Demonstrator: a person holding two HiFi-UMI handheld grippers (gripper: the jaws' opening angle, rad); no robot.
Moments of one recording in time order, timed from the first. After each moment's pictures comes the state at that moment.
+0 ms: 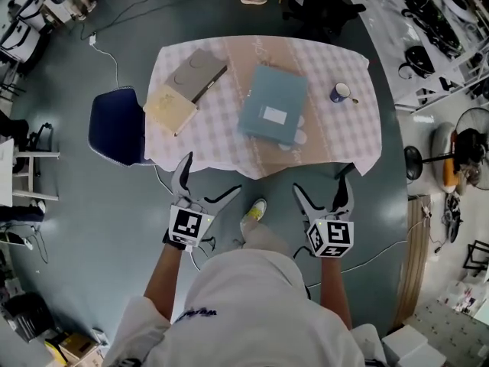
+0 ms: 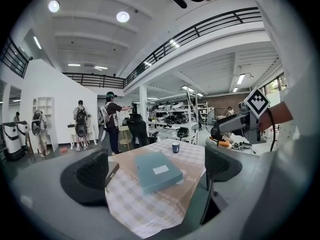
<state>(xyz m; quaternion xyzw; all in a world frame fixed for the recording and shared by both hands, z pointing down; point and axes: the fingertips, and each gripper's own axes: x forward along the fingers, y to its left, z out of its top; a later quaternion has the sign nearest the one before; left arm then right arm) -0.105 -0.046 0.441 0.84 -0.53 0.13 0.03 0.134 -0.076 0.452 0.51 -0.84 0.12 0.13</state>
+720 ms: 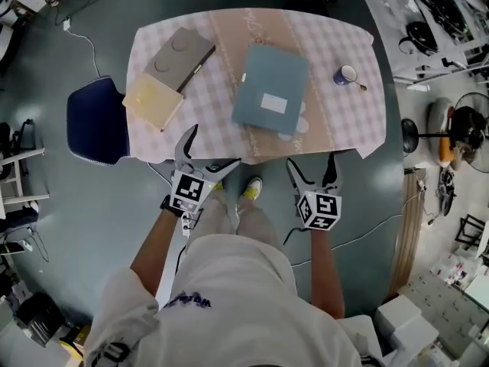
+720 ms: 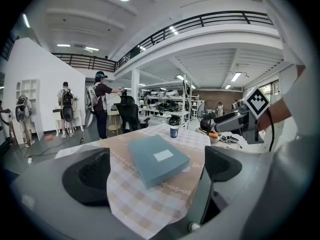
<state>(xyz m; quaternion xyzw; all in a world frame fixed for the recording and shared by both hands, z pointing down) -0.128 -0.154 0.552 0.86 -0.47 0.18 0.09 0.104 -0.159 0.558 0.55 -0.80 0.16 0.17</state>
